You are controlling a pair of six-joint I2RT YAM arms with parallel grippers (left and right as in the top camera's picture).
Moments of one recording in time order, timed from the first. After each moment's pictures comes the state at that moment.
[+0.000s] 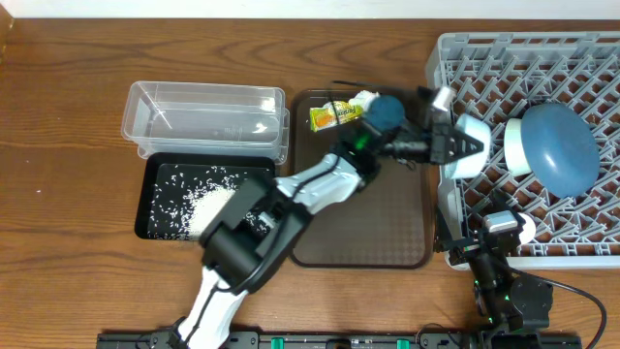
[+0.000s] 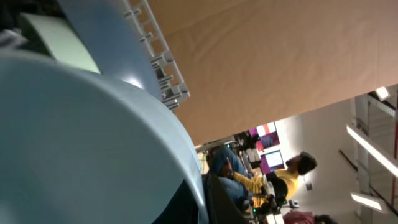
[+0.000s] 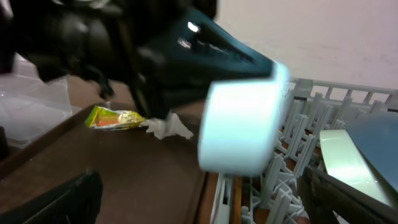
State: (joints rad) left arm -0.77 2.18 1.41 0.77 0.87 -1.17; right arm 0.05 0.01 0.01 -0.06 -0.19 -0.03
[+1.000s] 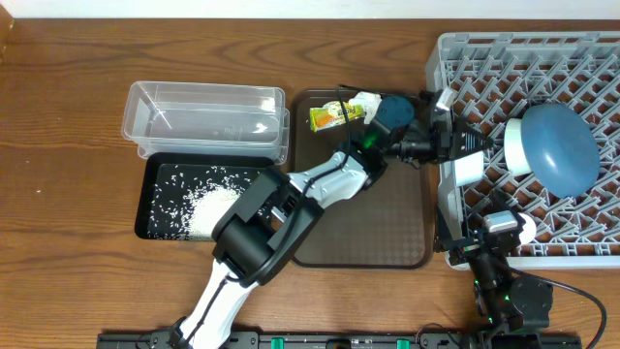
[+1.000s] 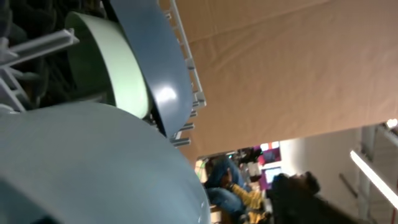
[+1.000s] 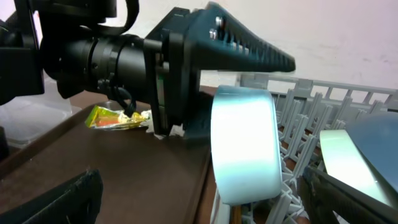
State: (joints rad) left arm -0.76 2.24 1.46 0.71 0.82 -1.22; right arm 0.05 0.01 0.01 -0.06 -0.19 -0.03
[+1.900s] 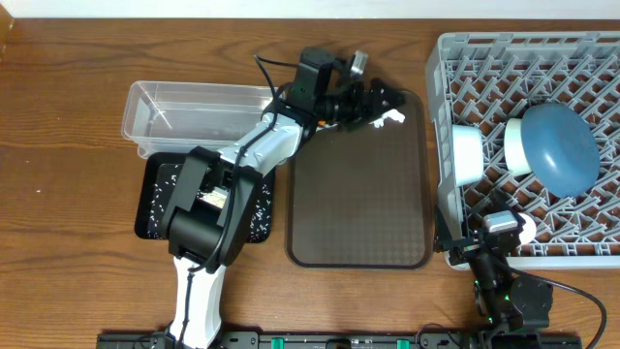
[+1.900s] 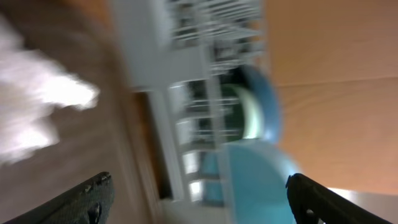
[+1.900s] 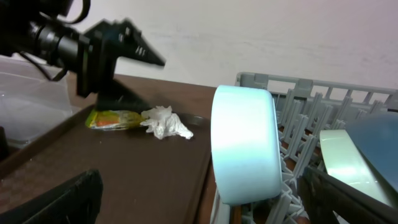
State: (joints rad) left arm -0.44 2.14 1.46 0.07 0.85 -0.84; right arm 0.05 0.01 0.01 -0.06 -0.19 -0.03
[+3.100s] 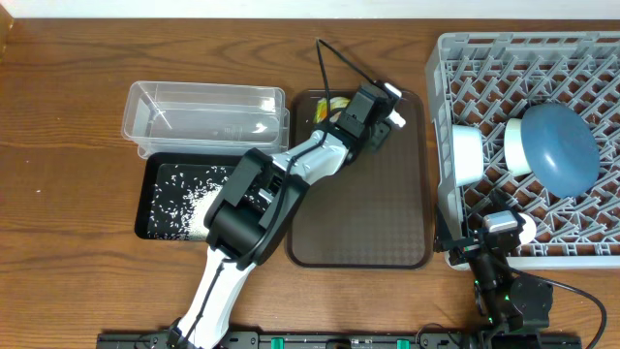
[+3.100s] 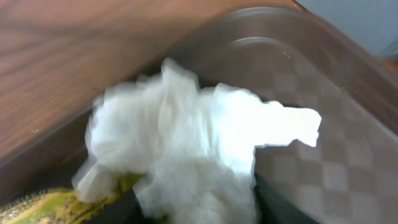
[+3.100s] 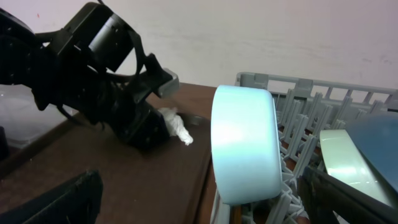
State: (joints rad) left arm -0.64 2.29 1.53 -0.01 -0.02 0.04; right arm 0.05 0.01 0.01 -0.06 -0.19 -0.03
